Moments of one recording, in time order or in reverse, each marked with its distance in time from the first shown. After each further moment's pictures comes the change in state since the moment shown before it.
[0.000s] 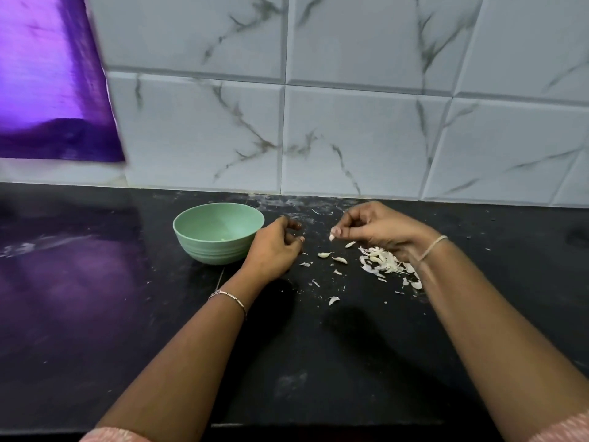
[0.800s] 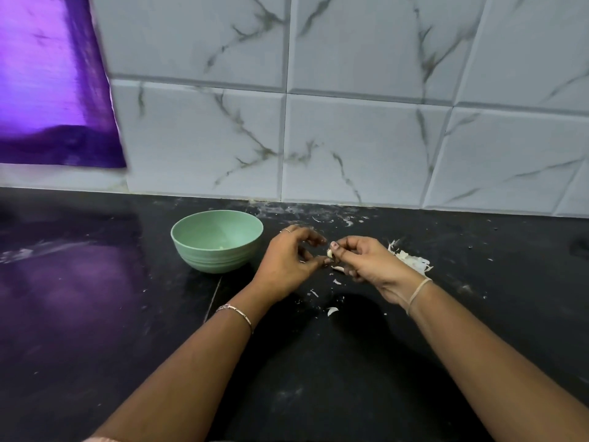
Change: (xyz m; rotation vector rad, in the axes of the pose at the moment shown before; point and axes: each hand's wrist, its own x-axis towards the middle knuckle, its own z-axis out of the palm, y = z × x) left_hand -0.011 0.016 0.013 -0.074 -0.028 0.226; right_hand -0.004 0.035 0.037 0.257 0.144 0.073
